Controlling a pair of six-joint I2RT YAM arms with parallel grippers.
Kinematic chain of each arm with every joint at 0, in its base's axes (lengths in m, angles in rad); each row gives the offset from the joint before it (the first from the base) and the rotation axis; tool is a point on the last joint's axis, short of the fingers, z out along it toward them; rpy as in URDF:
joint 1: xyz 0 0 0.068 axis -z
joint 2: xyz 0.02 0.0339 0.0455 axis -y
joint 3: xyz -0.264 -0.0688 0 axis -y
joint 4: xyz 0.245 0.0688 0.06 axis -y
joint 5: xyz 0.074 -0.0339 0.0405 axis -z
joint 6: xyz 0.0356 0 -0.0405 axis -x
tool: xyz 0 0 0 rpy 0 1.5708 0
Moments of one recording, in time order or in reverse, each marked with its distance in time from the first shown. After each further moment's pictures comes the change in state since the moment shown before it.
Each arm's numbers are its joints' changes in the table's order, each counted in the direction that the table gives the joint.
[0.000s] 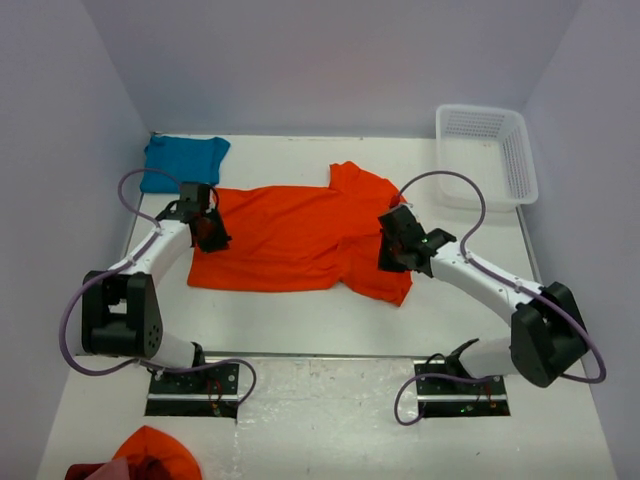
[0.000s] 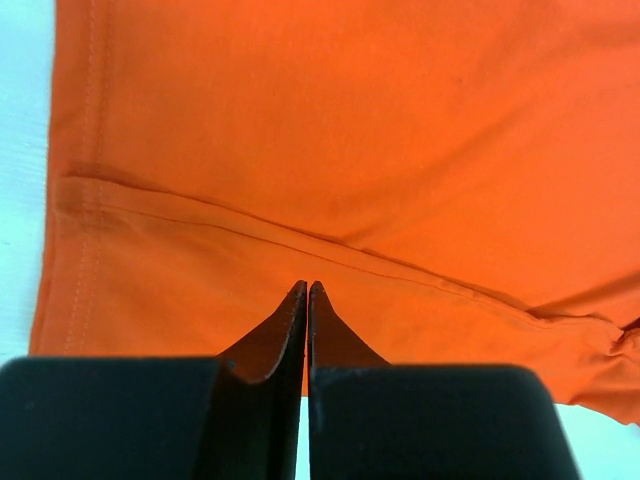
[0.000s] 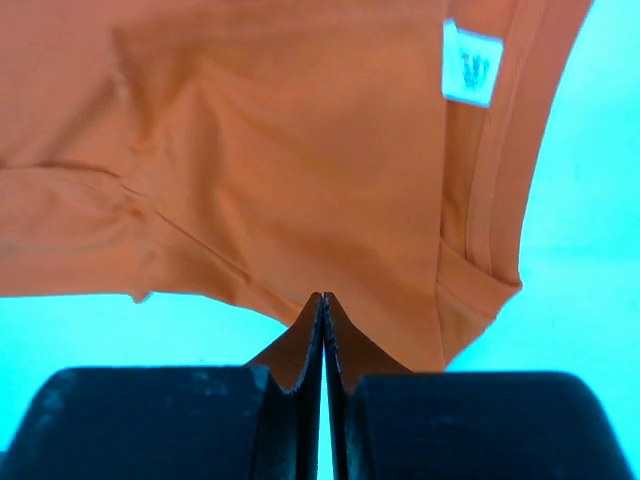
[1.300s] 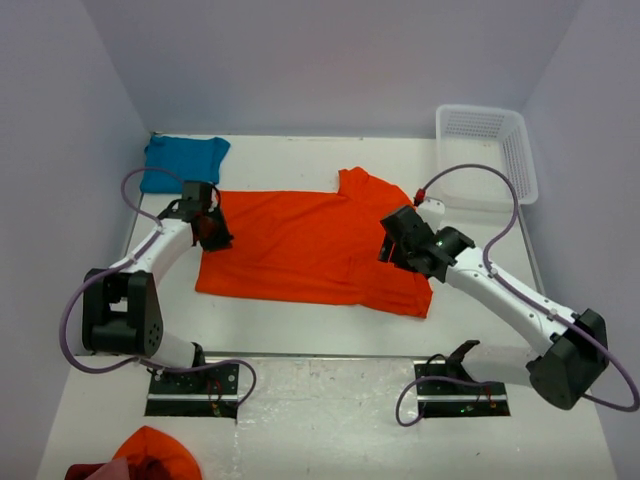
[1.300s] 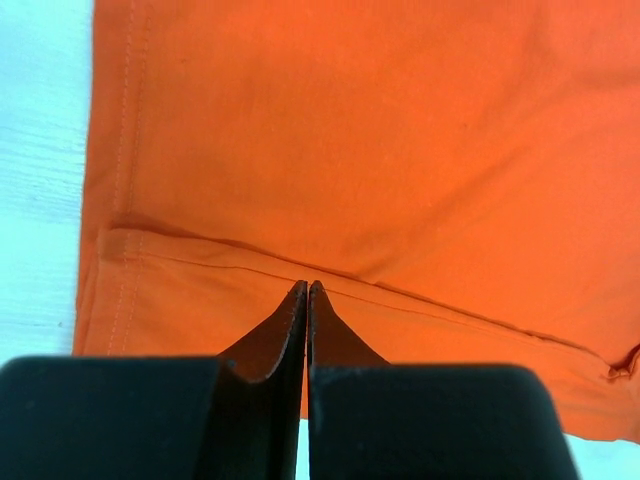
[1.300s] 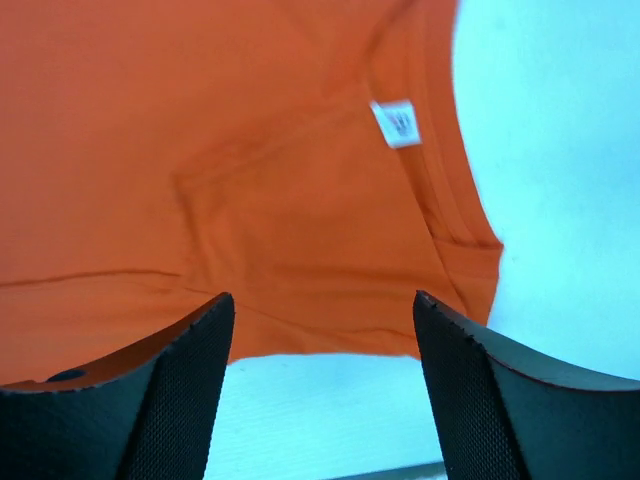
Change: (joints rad) left arm 0.014 -0.014 -0.002 0.013 0.034 0.005; right arm -0.090 0.130 0.066 -0.329 0.316 -0.302
